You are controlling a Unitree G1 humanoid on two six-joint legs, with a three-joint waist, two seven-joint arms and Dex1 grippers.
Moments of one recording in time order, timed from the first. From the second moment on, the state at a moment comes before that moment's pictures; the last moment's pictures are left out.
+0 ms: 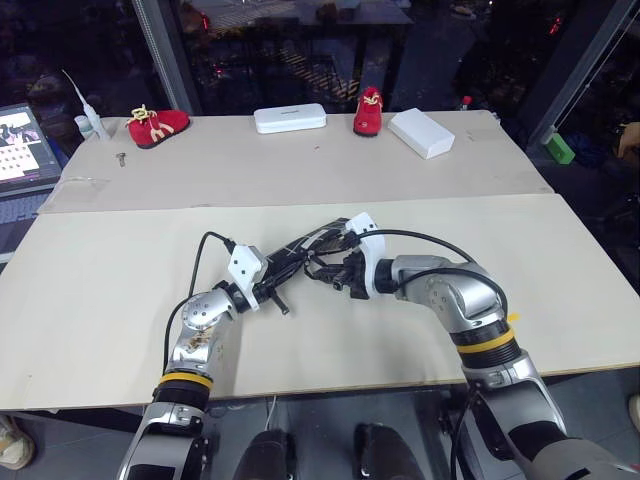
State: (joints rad) left arm -0.41 0.27 -0.01 0.41 -0.24 -0.24 -0.85; right arm -0.70 -0.30 0.20 0.00 0.46 1.03 0.58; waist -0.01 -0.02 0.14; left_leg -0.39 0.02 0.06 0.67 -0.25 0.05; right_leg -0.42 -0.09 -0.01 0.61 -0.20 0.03
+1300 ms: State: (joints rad) left arm -0.40 0.26 -0.06 0.38 -0.23 -0.23 -0.88; right arm -0.60 -0.76 -0.15 0.04 0.61 1.01 0.92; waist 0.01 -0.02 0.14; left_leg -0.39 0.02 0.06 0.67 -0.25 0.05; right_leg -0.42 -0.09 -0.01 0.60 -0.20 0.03
